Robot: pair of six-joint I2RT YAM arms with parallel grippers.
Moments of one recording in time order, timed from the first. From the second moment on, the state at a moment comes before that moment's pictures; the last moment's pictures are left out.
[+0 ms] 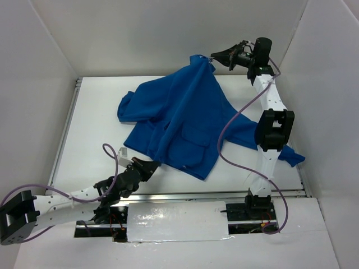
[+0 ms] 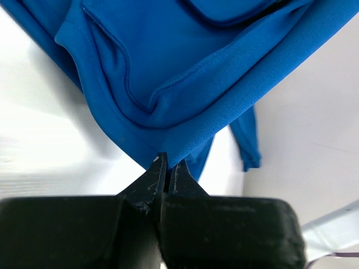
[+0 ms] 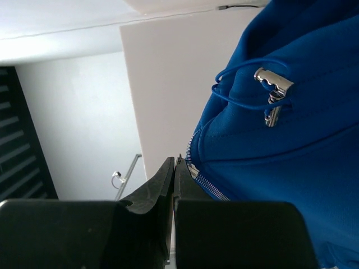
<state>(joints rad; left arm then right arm) -1.05 0.82 0.16 0.21 -0.59 -1.46 -0.06 2.18 2.09 0.00 -1.03 1.55</state>
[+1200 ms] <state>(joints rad) -1.19 0.55 0.33 -0.23 -0.64 -1.03 0.55 1.52 1.00 0.21 -0.19 0.86</state>
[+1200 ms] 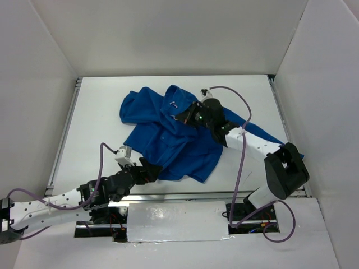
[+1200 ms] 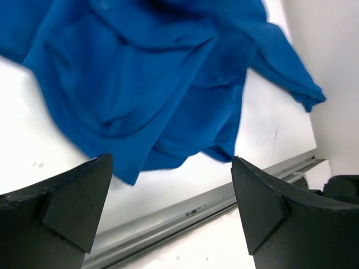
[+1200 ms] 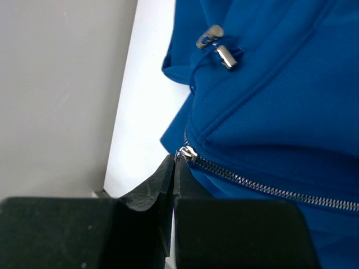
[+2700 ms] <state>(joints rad) -0.86 1.77 0.78 0.93 -0.08 -0.46 0.29 1.16 0.62 0.30 -0.46 1.13</state>
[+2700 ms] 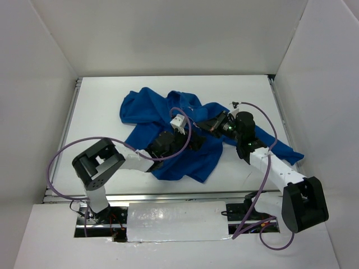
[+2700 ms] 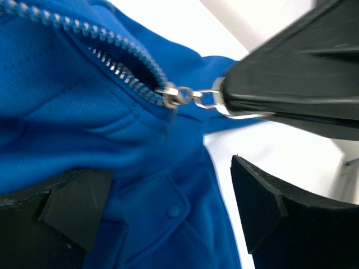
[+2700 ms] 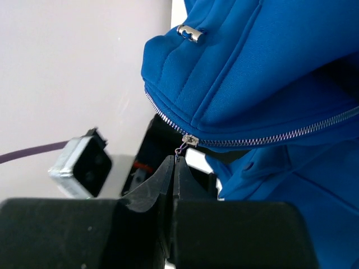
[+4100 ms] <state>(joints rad) -0.75 1.75 0.62 1.20 0.04 -0.40 0.25 1.66 1.31 -0.01 -0.72 1.28</state>
